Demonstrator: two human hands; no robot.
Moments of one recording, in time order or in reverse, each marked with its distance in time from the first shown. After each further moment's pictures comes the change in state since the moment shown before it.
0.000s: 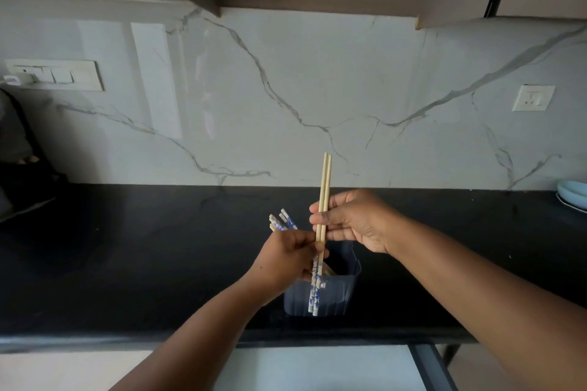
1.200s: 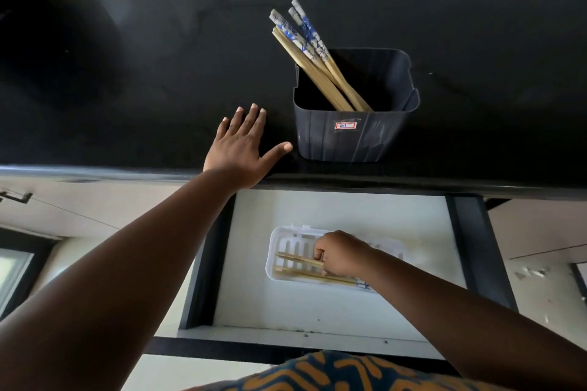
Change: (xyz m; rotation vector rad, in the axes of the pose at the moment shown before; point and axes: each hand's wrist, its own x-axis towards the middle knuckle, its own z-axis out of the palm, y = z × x) left_hand 0.023 -0.211 -0.059 1.285 0.069 -0.176; right_hand -0.006 0.355 0.069 -0.968 -0.616 0.324
